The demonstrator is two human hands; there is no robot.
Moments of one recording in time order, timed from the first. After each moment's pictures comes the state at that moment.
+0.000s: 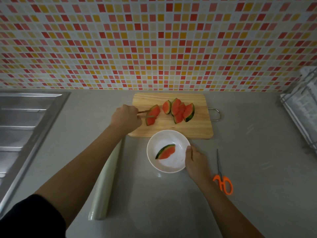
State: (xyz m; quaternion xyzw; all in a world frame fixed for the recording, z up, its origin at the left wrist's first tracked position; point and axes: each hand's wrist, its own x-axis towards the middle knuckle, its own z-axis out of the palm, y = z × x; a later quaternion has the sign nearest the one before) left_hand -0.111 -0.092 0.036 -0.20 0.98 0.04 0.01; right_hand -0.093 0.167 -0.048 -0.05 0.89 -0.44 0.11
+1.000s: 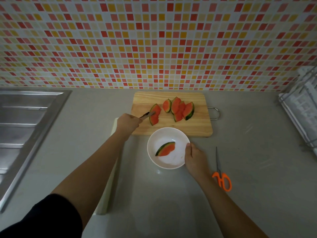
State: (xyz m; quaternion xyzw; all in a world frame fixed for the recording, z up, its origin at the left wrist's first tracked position) left_hand -0.101 -0.088 0.002 -0.41 0.79 0.45 -0.02; right_hand -0.092 0.168 -0.047 -0.07 0.90 -0.42 0.11
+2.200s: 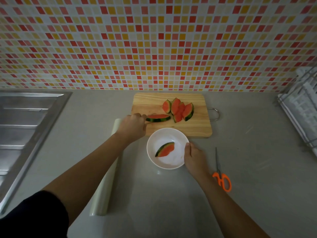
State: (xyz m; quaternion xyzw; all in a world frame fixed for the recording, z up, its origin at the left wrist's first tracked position) left_hand -0.088 -0.069 0.022 -0.07 1.00 -0.01 -0.01; right_hand -0.097 0.168 -0.047 -0.07 0.90 -0.40 0.12
